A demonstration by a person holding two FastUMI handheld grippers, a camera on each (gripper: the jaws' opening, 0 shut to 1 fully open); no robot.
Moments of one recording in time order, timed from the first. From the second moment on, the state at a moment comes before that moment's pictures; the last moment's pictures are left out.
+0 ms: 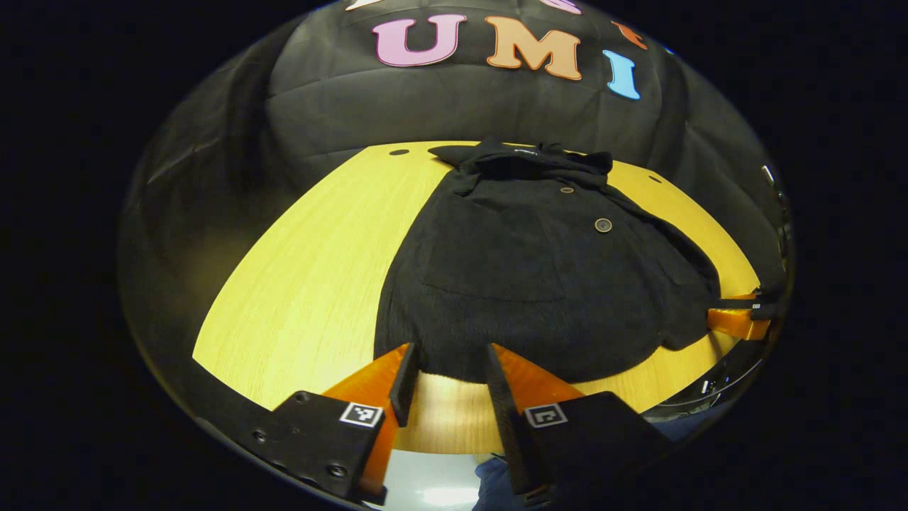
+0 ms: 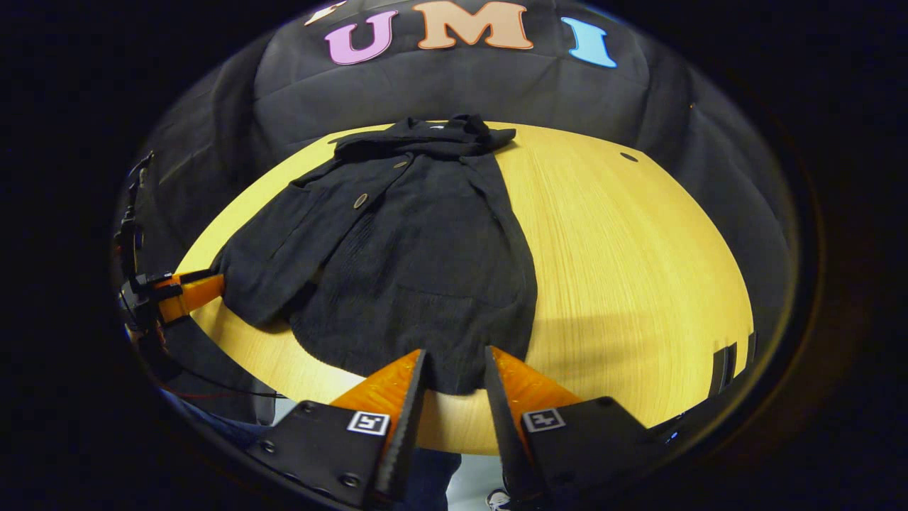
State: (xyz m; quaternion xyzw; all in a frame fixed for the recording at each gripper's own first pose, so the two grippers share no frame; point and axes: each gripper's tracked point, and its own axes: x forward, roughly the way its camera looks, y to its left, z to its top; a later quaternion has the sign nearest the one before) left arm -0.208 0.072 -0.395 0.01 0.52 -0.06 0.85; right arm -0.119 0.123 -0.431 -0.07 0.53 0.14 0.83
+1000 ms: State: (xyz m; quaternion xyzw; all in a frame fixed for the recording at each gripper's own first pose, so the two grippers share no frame) left arm -0.137 0.062 -0.361 -0.10 0.48 -0.07 0.87; right arm -0.073 0.152 -0.382 -0.05 0.49 0.14 0.86
